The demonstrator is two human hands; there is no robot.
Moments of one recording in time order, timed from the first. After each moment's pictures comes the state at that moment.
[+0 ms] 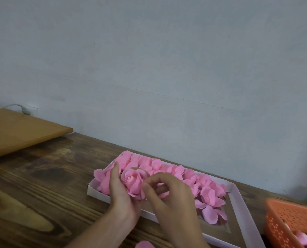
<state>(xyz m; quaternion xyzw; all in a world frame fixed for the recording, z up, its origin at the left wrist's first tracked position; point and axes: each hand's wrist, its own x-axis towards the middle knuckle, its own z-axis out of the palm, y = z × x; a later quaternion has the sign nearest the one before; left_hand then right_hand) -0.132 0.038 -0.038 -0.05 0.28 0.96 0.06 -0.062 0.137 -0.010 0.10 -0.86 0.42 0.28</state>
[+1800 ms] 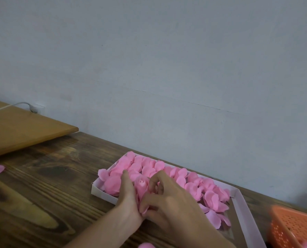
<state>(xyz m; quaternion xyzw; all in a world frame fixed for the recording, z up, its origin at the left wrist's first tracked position) -0.133 0.041 -0.037 -0.14 0.32 0.92 0.17 -0.068 0.157 -0.006 0.30 -0.91 0.09 0.26</state>
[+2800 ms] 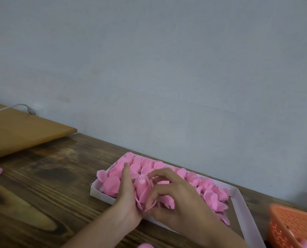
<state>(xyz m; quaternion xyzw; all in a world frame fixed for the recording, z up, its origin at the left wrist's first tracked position) -0.134 0.038 -0.033 -0.12 0.31 0.93 0.14 -0.063 0.172 0.015 0.31 -0.90 0.26 0.16</state>
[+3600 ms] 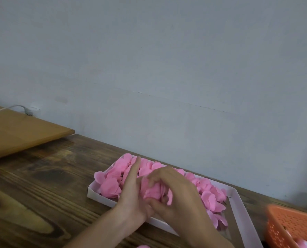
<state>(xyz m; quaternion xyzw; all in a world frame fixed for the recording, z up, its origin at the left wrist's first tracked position) -0.132 0.041 -0.030 0.07 0.34 0.91 0.24 -0.071 0.164 0.008 0.27 -0.86 0.28 0.32</state>
